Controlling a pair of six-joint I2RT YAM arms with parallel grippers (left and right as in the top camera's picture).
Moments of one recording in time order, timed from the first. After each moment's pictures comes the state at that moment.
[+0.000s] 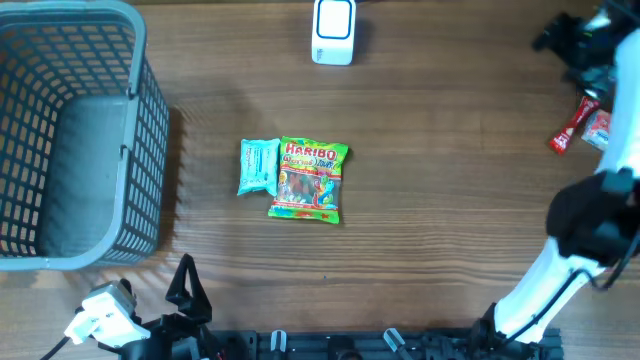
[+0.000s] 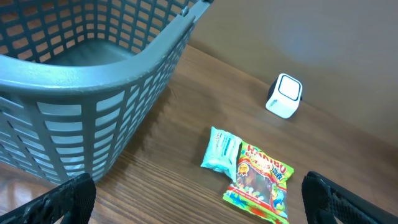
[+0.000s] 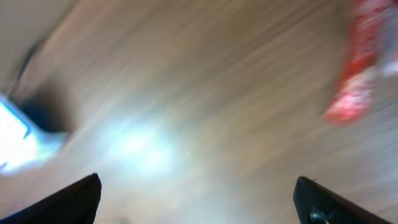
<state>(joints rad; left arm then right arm) 0.27 0.02 0.86 -1.19 0.13 -0.34 -0.22 2.07 2.21 -1.36 -0.16 0.42</state>
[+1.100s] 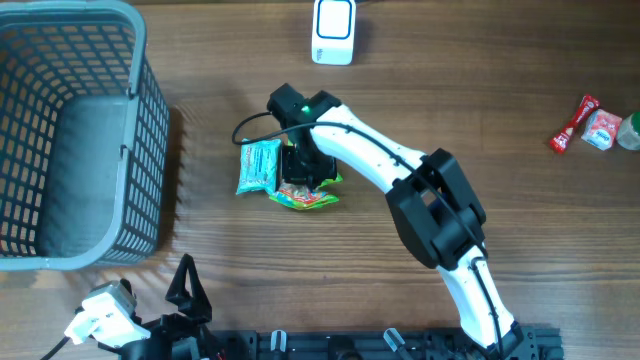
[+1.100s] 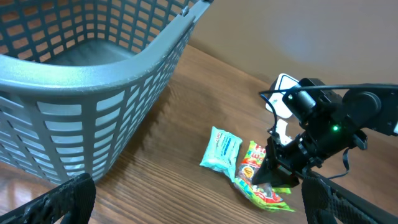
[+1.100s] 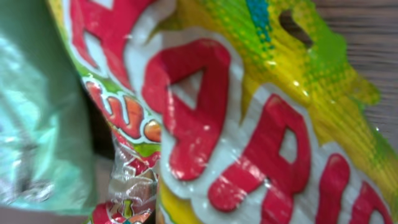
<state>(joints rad) 0.27 0.02 0.86 -1.19 0.13 -0.34 0.71 2.31 1.84 -1.08 -0.26 0.65</state>
